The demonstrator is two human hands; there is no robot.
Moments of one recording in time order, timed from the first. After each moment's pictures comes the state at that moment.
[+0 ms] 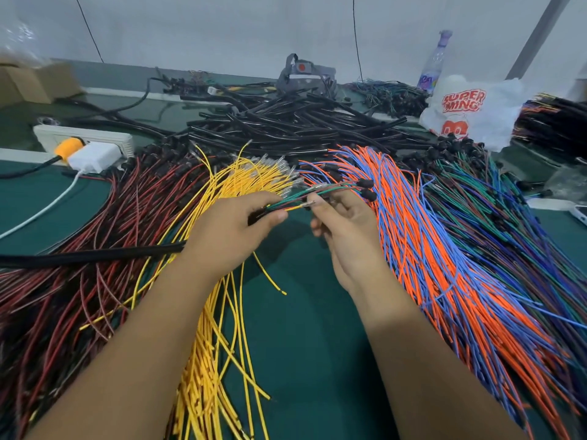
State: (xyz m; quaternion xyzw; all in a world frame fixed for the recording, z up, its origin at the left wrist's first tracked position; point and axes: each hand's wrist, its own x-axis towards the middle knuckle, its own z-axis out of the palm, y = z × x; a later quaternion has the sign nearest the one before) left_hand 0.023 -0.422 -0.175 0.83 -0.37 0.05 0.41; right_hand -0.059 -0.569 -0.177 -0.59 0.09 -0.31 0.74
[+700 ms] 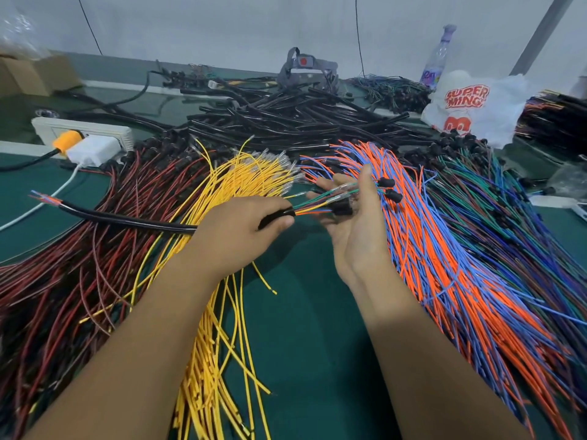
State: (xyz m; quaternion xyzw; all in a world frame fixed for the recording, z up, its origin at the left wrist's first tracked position) left_hand 0.020 -0.423 -0.174 0.84 -0.45 0.10 0.28; right_hand -0.058 -0.571 -0.169 -0.48 0.12 -0.30 0.82
